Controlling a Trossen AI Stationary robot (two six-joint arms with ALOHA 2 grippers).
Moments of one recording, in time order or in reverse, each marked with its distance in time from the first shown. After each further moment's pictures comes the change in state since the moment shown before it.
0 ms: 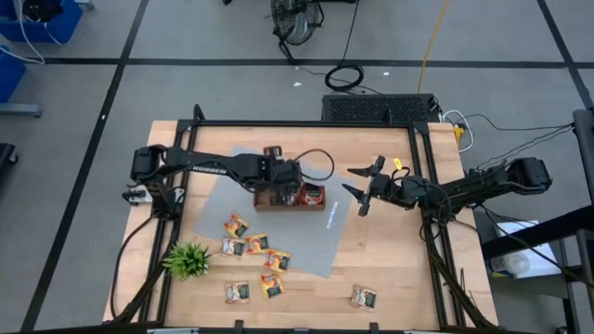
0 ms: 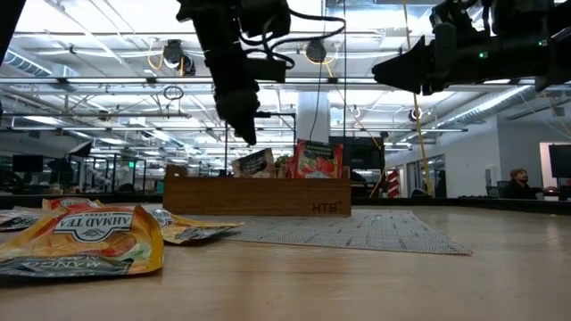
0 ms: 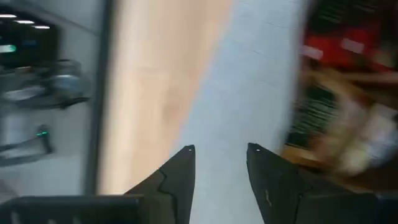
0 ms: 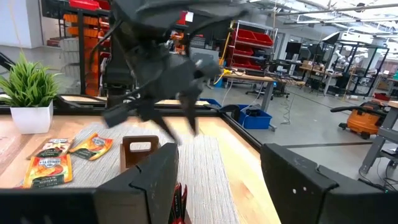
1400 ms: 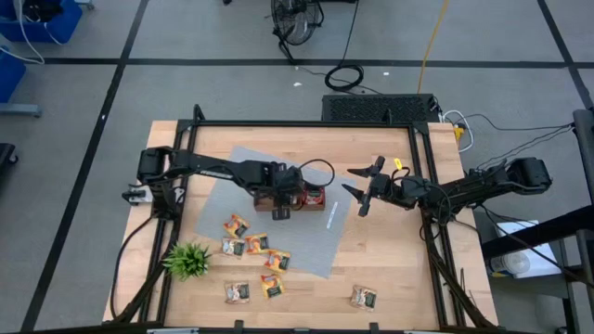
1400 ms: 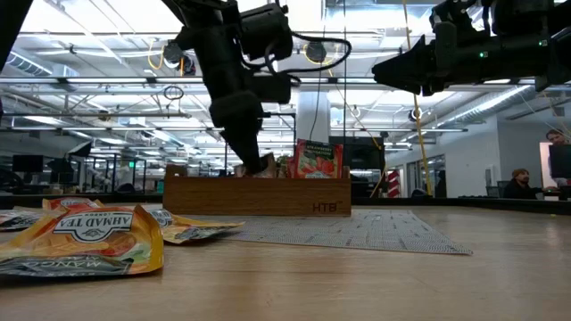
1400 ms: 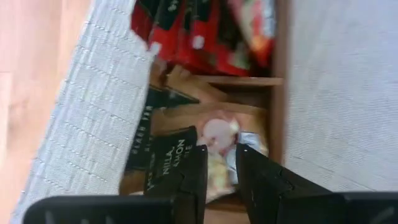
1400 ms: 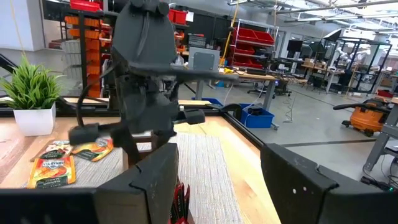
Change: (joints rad) left arm -0.015 0.040 -0.087 0.125 0.400 -0.072; right arm 0.000 0.000 0.000 -0.003 -0.003 0.018
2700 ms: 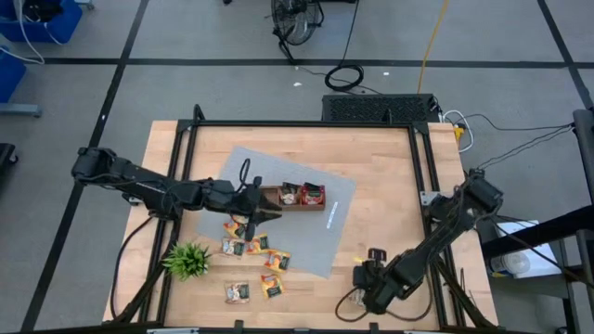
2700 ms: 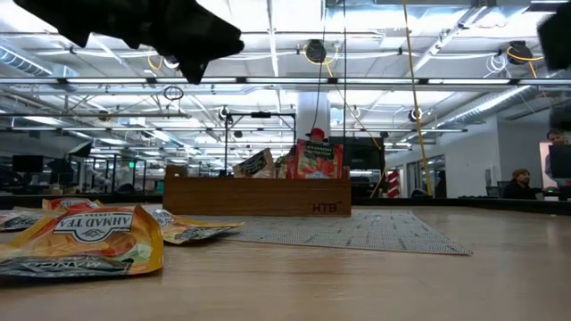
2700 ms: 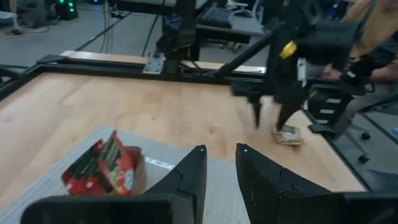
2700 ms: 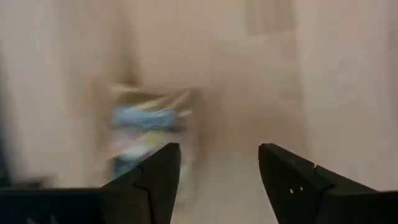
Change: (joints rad) left arm -0.235 -0.573 -0.694 1.063 0.040 -0.171; right arm 0.765 0.729 0.816 -1.484 -0.260 1.093
